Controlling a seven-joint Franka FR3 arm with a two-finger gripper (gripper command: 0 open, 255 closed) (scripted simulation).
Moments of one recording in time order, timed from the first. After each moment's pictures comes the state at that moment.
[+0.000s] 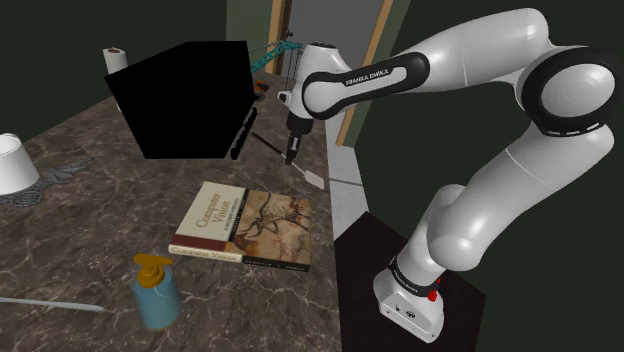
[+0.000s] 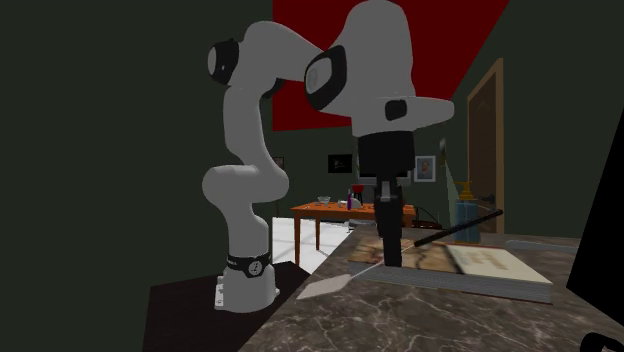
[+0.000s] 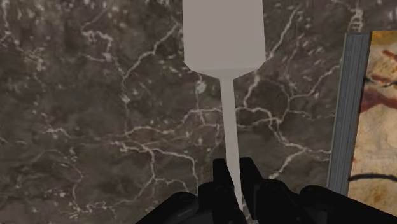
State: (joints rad) arm 0.22 -0.21 -0.10 -2.39 0.02 2.23 -0.58
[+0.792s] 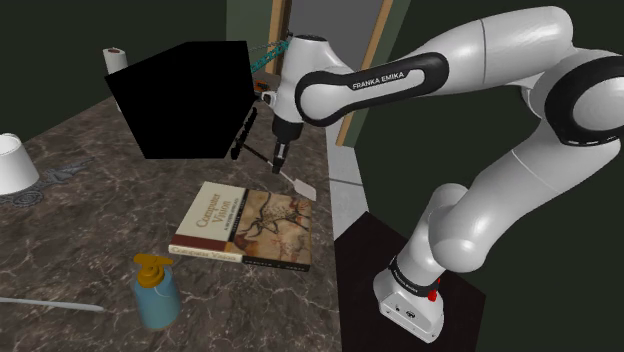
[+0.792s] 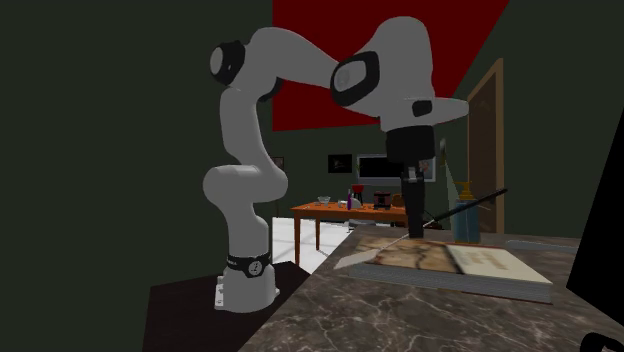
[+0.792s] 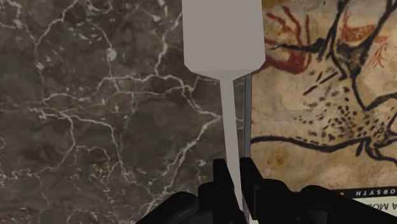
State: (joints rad) arm 0.29 -0.27 0.02 -2.39 0.04 2.18 -0.39
